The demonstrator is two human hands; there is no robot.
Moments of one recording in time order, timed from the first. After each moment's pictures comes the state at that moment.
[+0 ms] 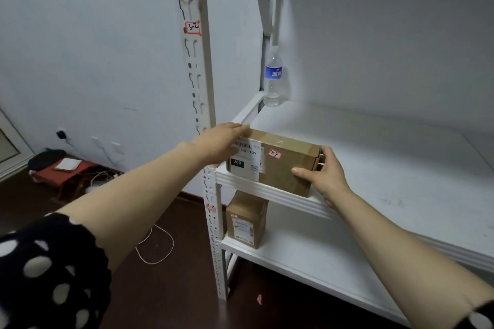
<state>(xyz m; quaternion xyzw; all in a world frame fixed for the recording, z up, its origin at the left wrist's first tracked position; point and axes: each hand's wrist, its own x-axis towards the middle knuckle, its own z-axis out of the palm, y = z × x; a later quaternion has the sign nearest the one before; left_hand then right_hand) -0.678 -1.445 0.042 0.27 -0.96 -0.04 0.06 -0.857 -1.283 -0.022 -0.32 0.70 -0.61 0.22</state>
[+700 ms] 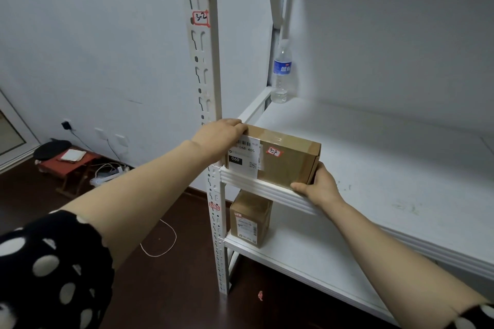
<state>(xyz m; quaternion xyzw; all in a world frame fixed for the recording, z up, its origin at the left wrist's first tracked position) -0.678 -1.470 0.028 0.27 -0.96 0.09 0.07 -0.851 -1.301 -0.046 -0.35 0.80 -0.43 0.23</state>
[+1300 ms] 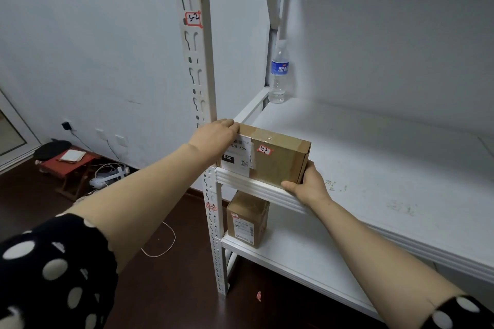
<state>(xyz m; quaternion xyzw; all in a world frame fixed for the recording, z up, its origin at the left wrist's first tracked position) -0.685 -1.466 0.025 0.32 -0.94 0.13 0.05 -0.846 -1.308 -0.044 -0.36 0.80 -0.42 0.24</state>
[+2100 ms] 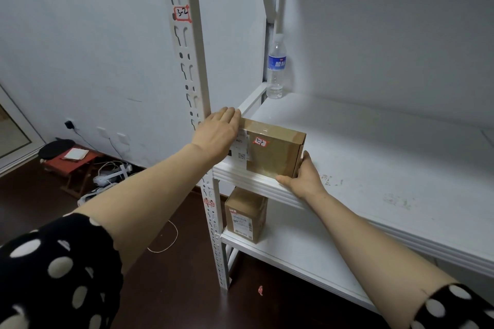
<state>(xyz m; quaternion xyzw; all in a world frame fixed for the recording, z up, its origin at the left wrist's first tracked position) -0.697 -1.446 0.022 0.33 -0.93 0.15 0.08 -0.862 -1.316 -0.060 -0.37 0.79 -0.43 0.23</state>
